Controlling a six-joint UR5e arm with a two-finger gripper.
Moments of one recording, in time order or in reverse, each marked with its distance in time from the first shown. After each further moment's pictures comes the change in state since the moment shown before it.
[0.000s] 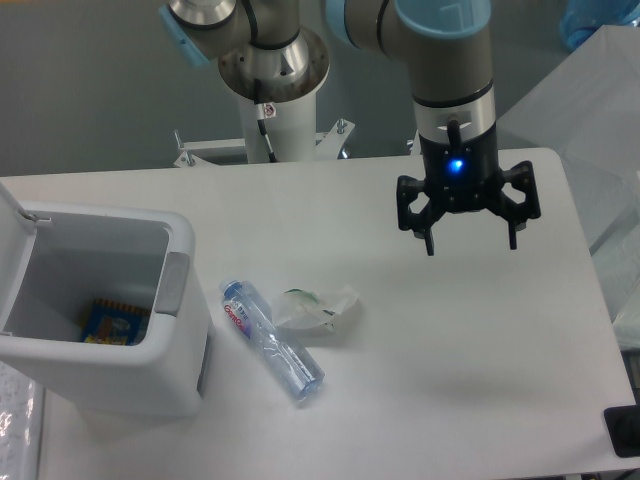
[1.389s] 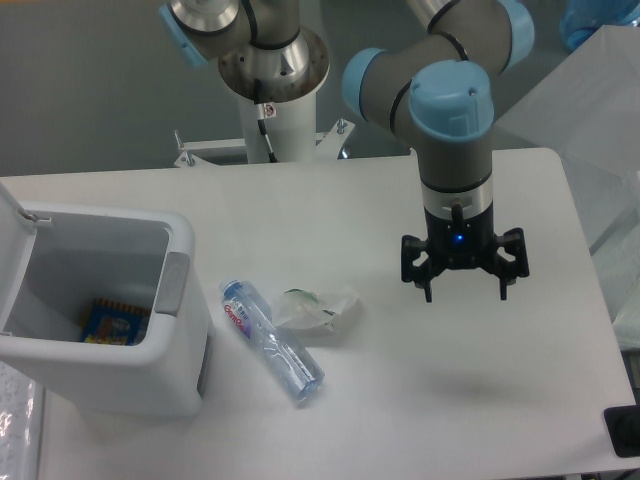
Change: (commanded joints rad) arm -0.018 -0.150 -0.066 0.163 -0.005 -0.104
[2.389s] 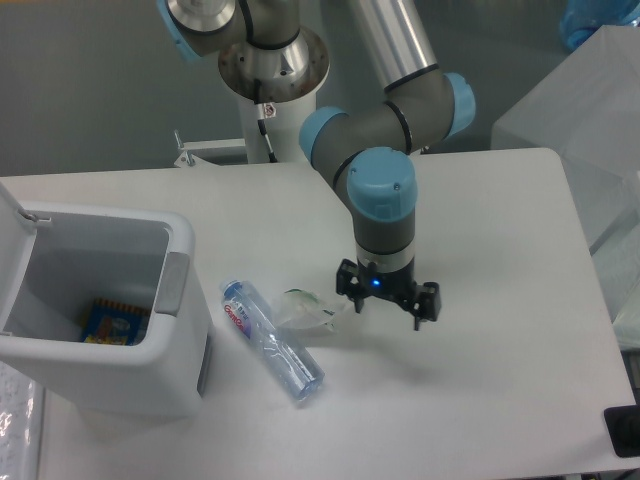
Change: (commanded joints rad) arm -0.081 -0.003 -0.216 0.015 -0.084 0.393
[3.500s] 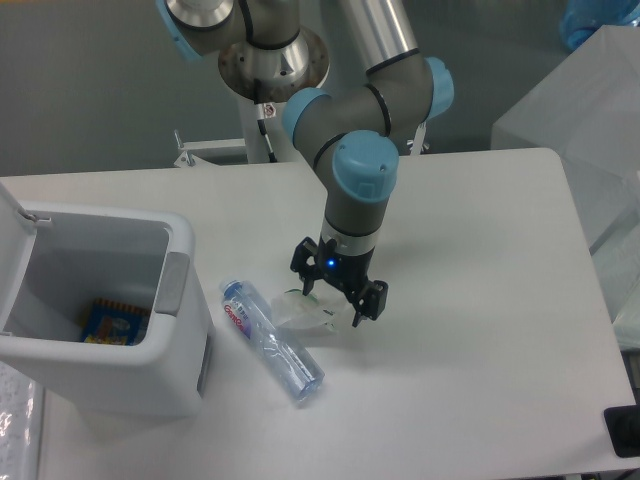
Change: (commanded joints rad) arm -0.028 0.002 -0.075 0.005 -0.114 0.075
